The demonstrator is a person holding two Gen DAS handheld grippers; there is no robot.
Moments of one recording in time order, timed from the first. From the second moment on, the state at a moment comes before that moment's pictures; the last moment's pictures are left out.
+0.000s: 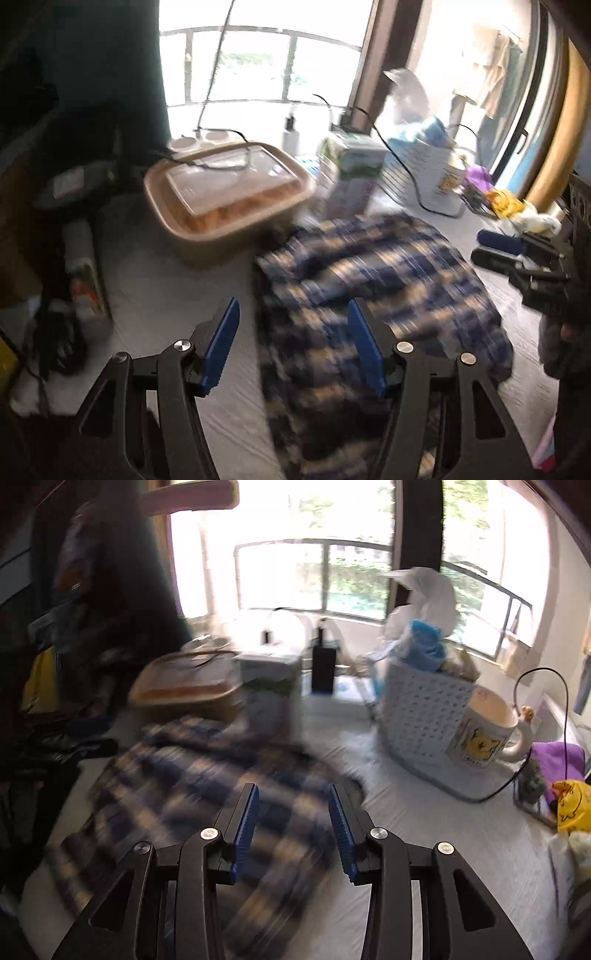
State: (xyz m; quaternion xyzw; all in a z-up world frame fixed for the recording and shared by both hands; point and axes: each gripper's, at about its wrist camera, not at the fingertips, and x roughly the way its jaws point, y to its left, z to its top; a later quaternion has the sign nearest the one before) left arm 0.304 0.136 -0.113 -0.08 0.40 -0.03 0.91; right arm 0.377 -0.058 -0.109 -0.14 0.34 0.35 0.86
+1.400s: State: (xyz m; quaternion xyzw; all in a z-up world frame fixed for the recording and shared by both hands) left arm 0.211 0.051 -0.162 -0.02 0.47 -0.05 0.88; right arm 0.259 -0.096 -0.179 -0.22 0.39 0.33 0.83
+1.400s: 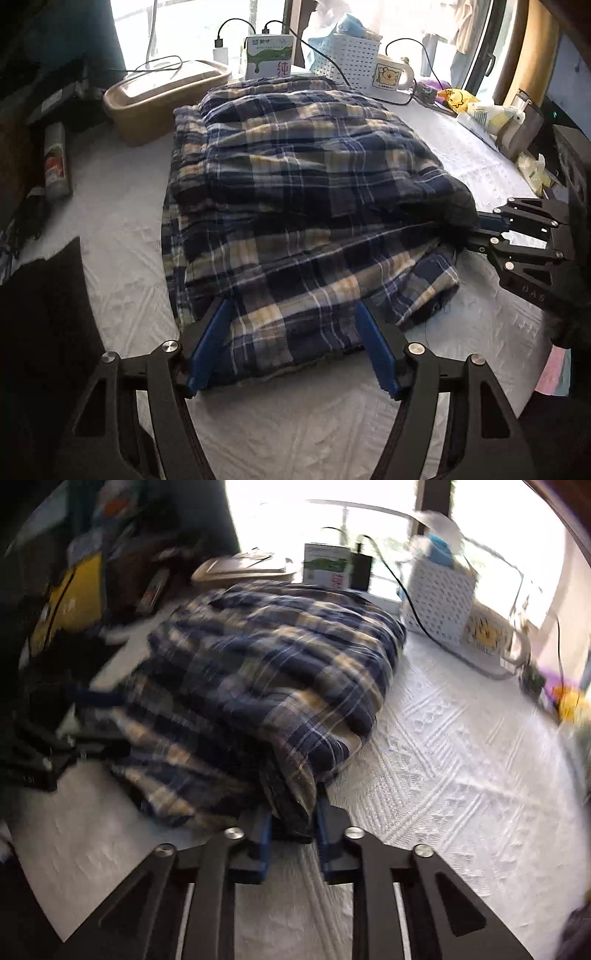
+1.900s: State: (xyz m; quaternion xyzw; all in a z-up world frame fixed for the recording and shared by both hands) left arm 0.170 0.079 -0.145 -0.07 0.46 -0.04 0.88; right arm 0.235 -0.142 -0.162 -0.19 0.42 0.32 0.83
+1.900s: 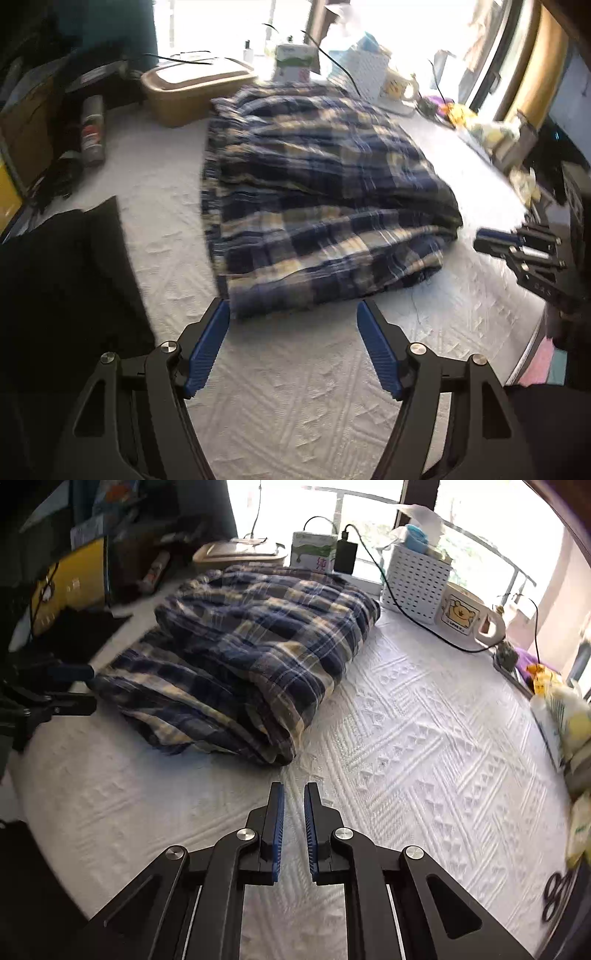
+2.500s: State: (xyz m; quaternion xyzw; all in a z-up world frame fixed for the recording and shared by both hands) left arm 0.154 0.115 -0.131 -0.11 0.43 0.00 0.90; right arm 0.206 -0.061 -0.179 -0.22 0.38 0.37 0.82
